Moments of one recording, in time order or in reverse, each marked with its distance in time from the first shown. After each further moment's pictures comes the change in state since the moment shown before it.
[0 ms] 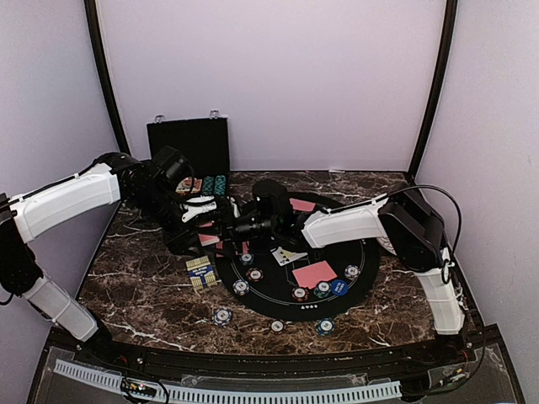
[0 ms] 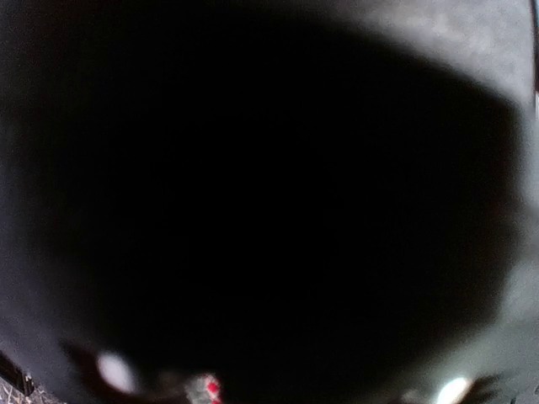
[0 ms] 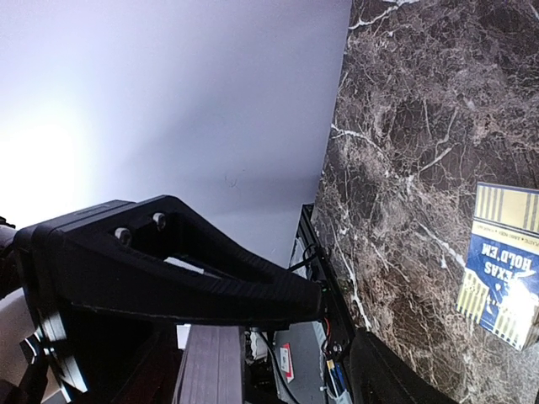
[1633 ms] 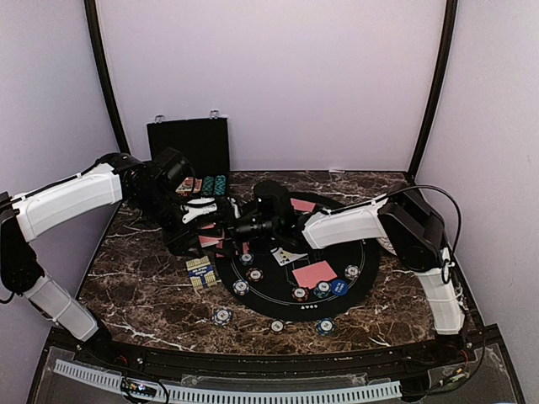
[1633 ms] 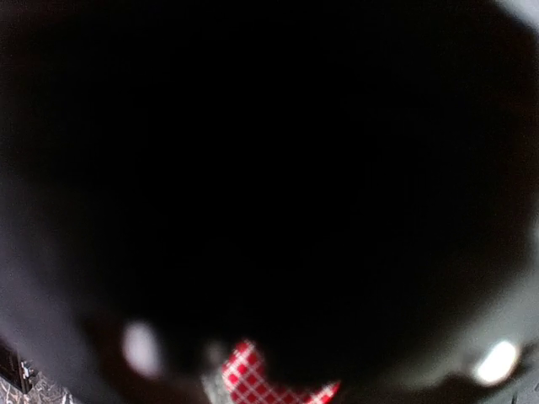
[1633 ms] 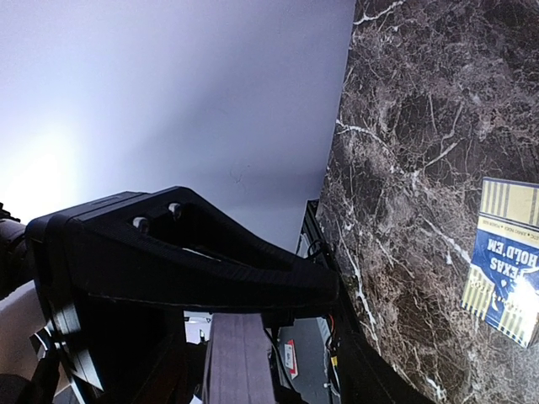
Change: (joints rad) left arm -0.001 0.013 0.000 -0.007 -0.009 0.000; right arm -0.005 0.002 -0.010 0.030 -0.015 0.017
